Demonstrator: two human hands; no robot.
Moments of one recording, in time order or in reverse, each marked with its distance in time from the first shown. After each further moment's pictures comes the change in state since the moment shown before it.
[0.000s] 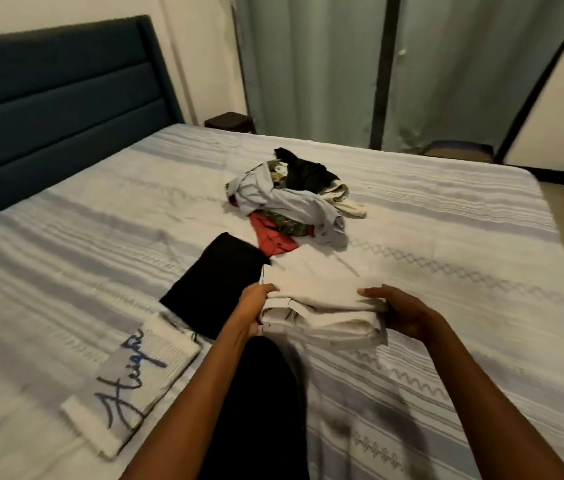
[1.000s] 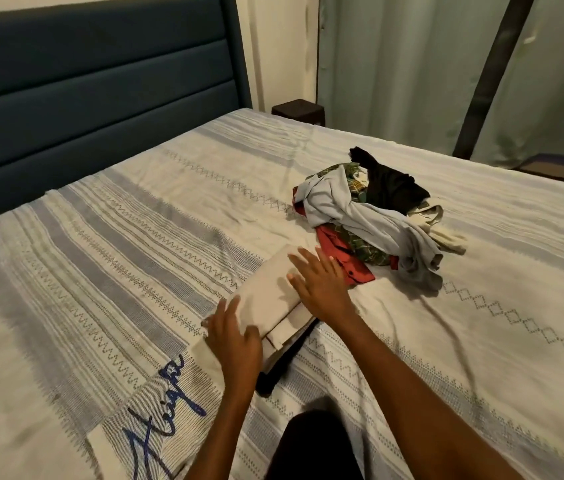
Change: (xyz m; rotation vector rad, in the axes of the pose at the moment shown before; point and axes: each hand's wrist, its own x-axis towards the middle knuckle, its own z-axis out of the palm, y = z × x) left_hand 0.069 -0.032 -0.123 0.389 0.779 0.433; right_hand 0.217 -0.036 0.255 -1.239 0.210 -1.016
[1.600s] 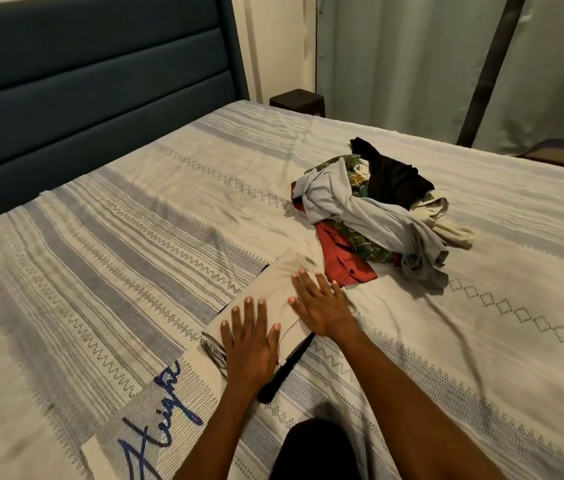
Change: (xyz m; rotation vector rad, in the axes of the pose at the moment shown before) left_hand 0.020 -0.050 0.044 0.794 -0.374 0.277; right_hand -0.007 0.028 0.036 -0.133 -0.513 0.084
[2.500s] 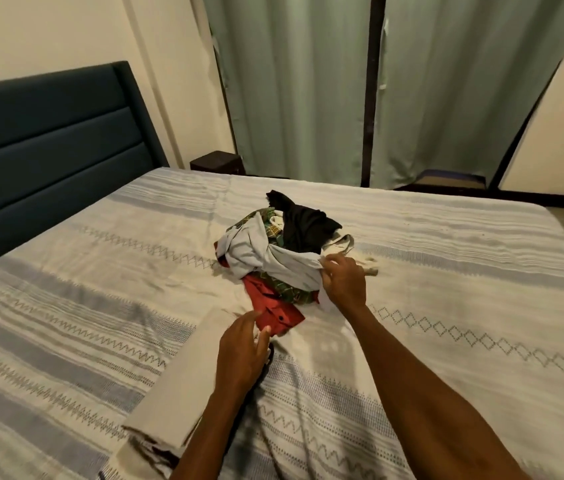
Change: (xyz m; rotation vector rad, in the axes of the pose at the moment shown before) left_hand 0.060 0.134 -0.058 -0.484 0.233 0.487; right_hand -0.027 0.172 -0.132 0.099 0.869 0.290
